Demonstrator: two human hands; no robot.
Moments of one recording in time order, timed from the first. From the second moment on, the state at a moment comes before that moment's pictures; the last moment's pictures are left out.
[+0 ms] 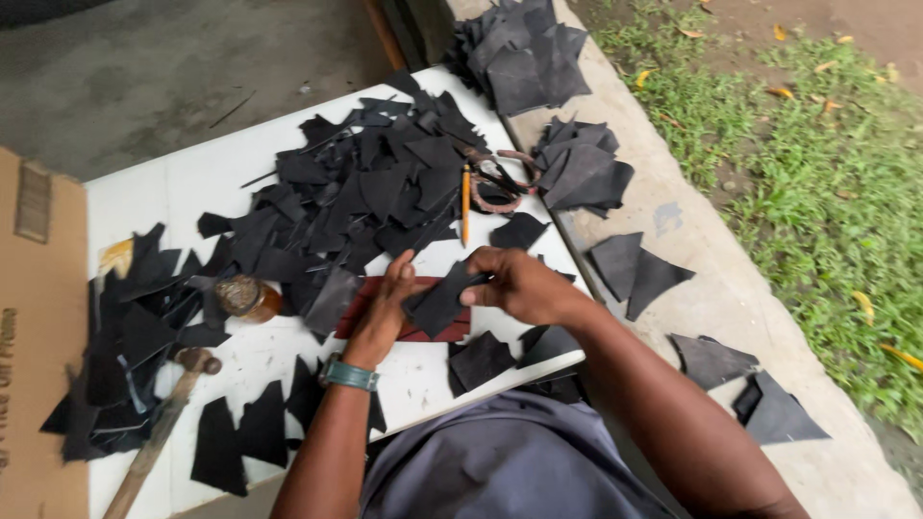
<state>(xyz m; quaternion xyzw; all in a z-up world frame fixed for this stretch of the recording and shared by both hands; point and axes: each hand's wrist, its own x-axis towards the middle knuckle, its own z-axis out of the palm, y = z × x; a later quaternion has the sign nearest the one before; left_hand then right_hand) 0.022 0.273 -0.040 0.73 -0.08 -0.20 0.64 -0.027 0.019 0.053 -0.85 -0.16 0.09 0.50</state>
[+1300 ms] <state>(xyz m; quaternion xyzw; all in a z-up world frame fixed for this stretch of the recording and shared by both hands) 0.117 0.140 0.056 0.85 -0.27 0.07 0.44 -0.156 -0.251 0.021 -0.96 0.23 -0.03 0.18</state>
